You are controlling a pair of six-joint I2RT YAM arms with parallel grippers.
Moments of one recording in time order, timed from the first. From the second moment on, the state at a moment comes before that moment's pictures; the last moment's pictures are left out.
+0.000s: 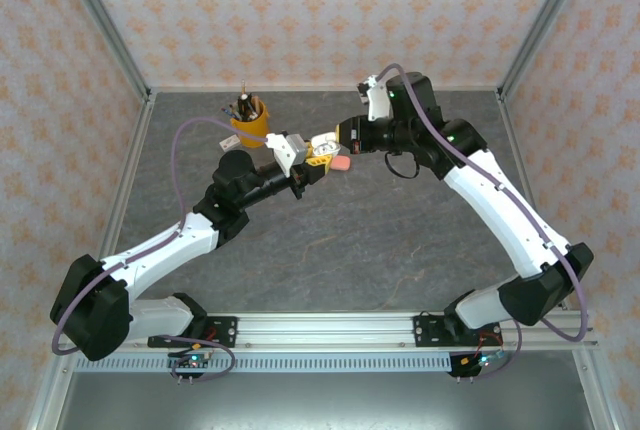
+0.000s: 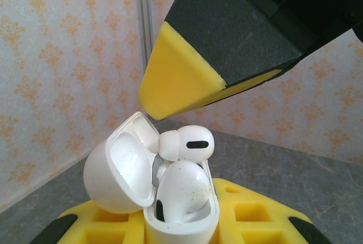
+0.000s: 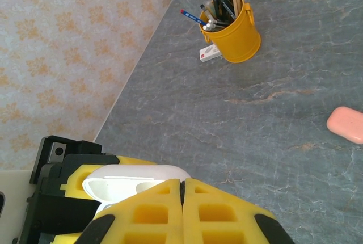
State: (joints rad) left arm -0.58 1.23 0.77 0.51 0.39 0.02; right arm 0.57 1.43 1.61 -0.77 -0.37 0.44
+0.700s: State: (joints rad) left arm -0.58 1.23 0.77 0.51 0.39 0.02; right arm 0.50 1.47 1.62 -0.74 -0.62 0.45
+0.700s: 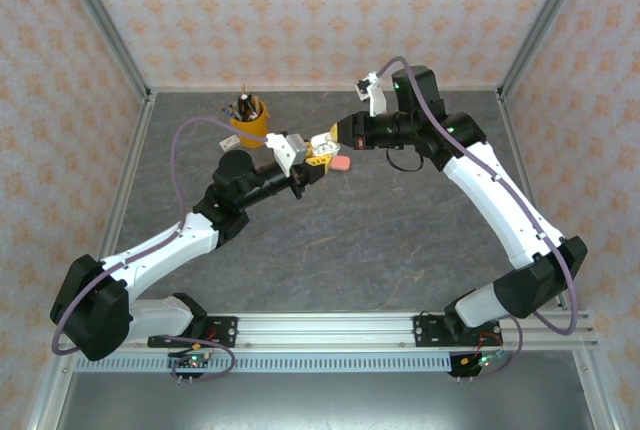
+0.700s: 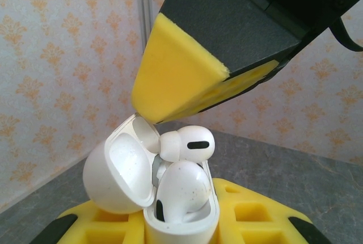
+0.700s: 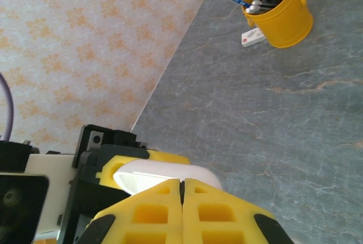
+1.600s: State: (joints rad) left arm -0.58 1.23 0.77 0.50 0.40 0.02; right arm 0.50 1.40 1.56 -0.70 -0.59 0.48
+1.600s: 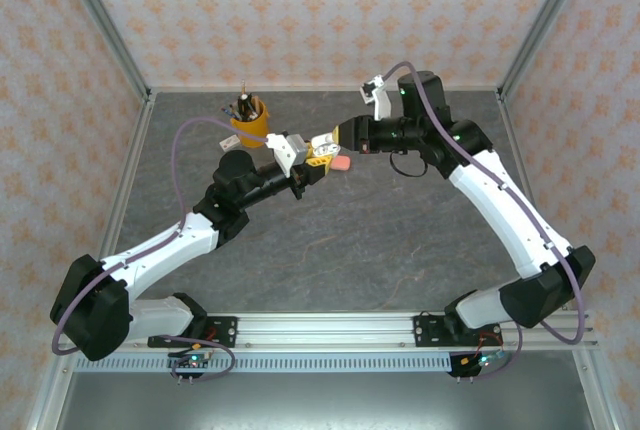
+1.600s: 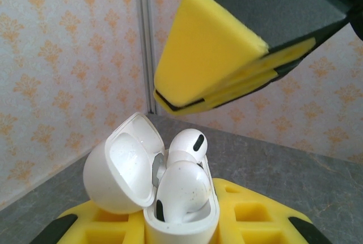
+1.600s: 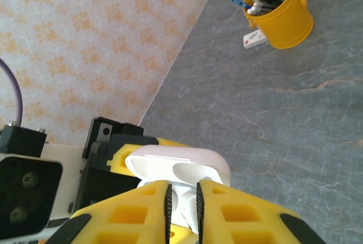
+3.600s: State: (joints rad) left arm -0.60 1.60 0.84 0.42 0.28 -0.32; right arm 0.41 1.34 1.25 -0.77 0.04 0.70
